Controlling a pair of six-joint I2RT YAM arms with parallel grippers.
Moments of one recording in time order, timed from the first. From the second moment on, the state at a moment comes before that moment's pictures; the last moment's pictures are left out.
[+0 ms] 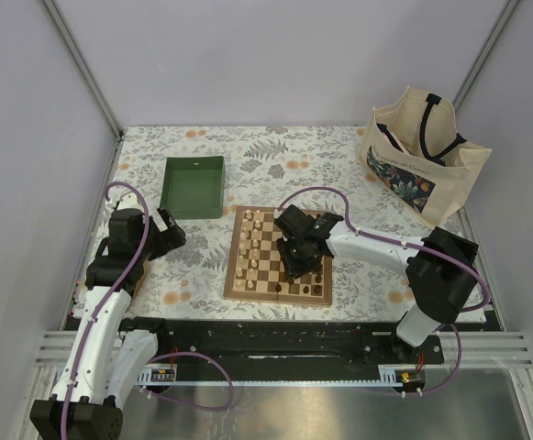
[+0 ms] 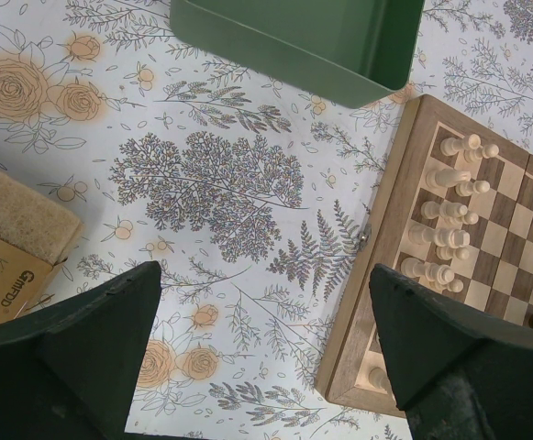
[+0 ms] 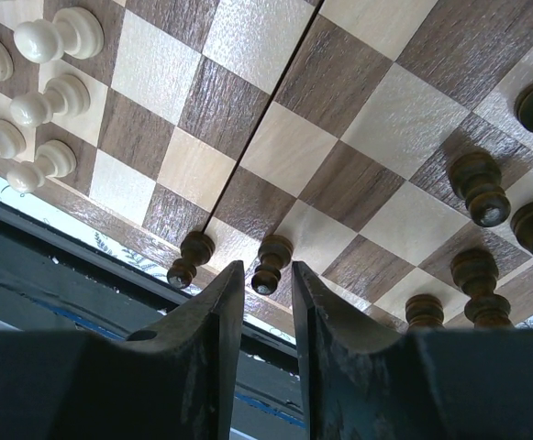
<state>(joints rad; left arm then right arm) -0.05 0.72 0.72 -0.68 -0.03 -0.47 0.88 1.64 1.09 -0.65 -0.10 0.53</state>
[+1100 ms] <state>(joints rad) -0.05 0.72 0.72 -0.68 -0.03 -0.47 0.88 1.65 1.09 -0.65 -0.10 0.52</state>
